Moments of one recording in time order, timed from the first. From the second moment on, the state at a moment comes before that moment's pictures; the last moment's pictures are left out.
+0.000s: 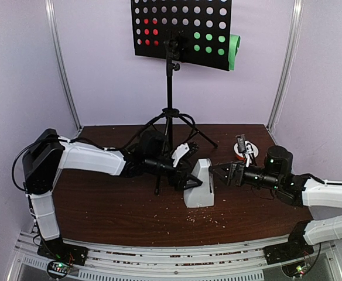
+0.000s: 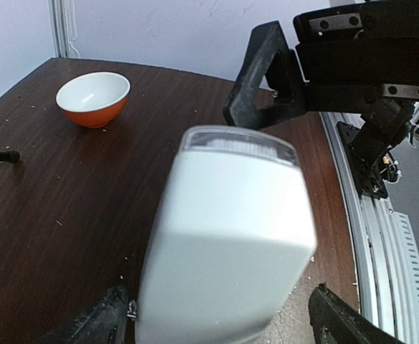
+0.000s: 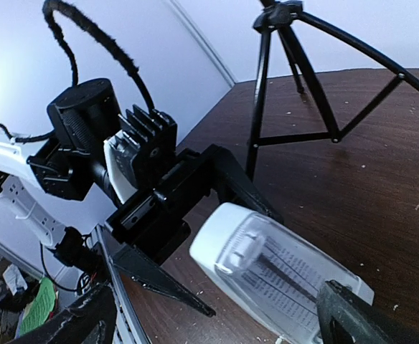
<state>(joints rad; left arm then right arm) -0.91 1.92 1.24 0.20 0.55 0.09 0.69 1.03 0.46 0.38 -0.30 0.56</state>
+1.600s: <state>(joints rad) -0.72 1.64 0.95 0.37 0.36 -0.30 0.72 1.22 0.57 0.27 0.12 0.24</state>
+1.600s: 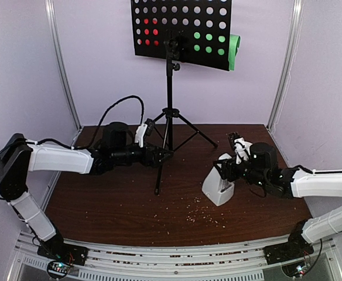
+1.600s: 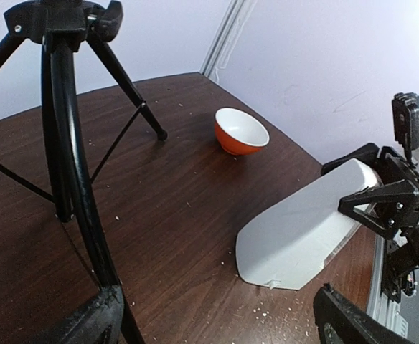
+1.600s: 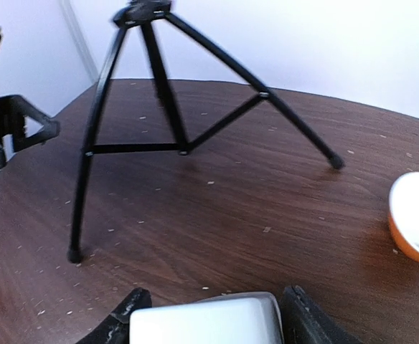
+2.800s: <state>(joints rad) -0.65 1.93 1.28 0.27 0.23 -0.32 0.63 0.82 0.44 0.09 0.61 0.45</state>
